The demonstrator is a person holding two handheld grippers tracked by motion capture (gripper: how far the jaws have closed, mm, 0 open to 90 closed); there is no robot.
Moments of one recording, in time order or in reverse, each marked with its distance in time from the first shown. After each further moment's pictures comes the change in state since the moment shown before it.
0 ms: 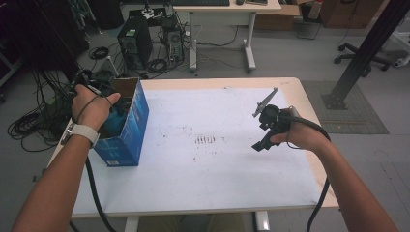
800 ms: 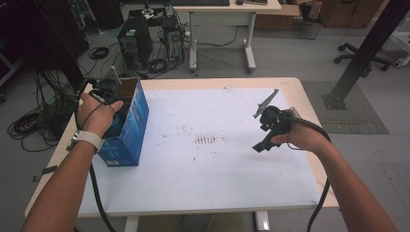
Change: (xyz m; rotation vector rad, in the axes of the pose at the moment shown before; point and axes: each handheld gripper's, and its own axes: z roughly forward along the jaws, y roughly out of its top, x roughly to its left) left arm 0.000 -0.005 0.024 0.027 -0.007 0.002; right arm -0.001 -0.003 0.002 0.005 0.003 0.005
